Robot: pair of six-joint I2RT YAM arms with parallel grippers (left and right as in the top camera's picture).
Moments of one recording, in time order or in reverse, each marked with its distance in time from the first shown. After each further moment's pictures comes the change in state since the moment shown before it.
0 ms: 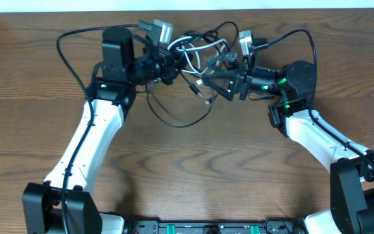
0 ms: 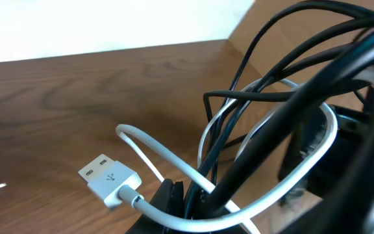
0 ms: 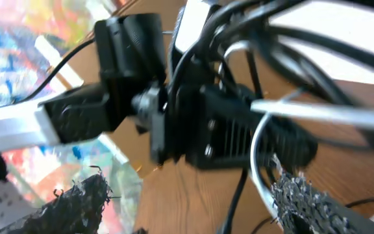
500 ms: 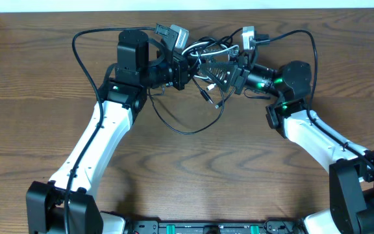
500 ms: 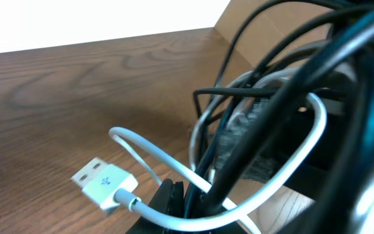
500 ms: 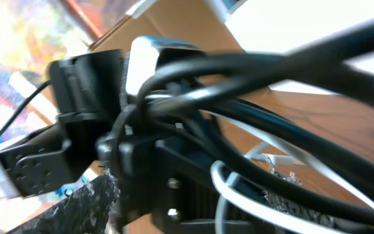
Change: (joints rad) left arm -0.073 0.000 0.000 -0.006 -0.018 0.002; right arm 0.012 0.000 0.000 -0.044 0.158 0.022
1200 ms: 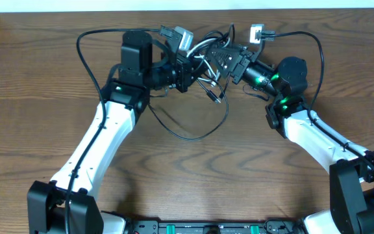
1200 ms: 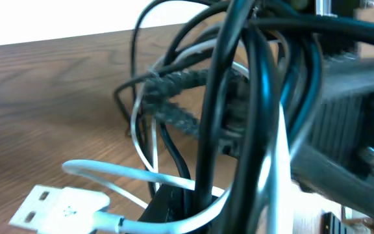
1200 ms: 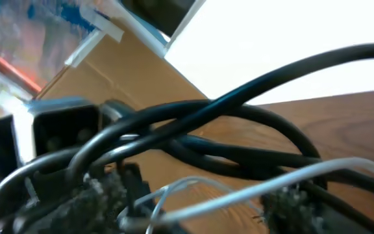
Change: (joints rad) left arm -0.033 0.000 0.000 -0.006 0.019 0.004; right arm 0.001 -0.003 0.001 -0.131 0.259 0.018
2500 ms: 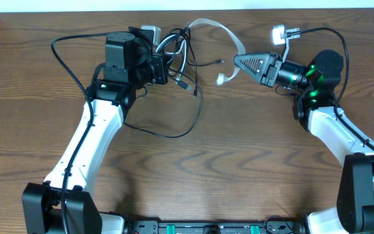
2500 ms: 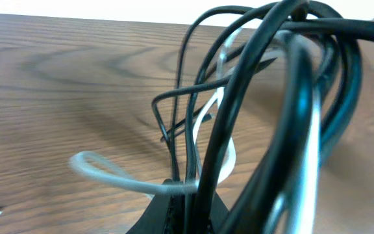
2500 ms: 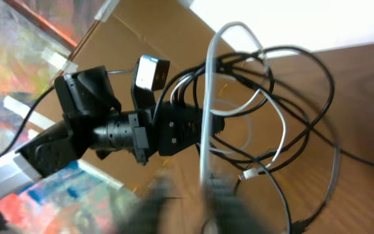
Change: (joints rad) left arm 0.117 -0.001 0.000 -0.151 -0.370 -0.008; right arm -0.230 0.000 -0.001 -0.023 -0.499 0.055
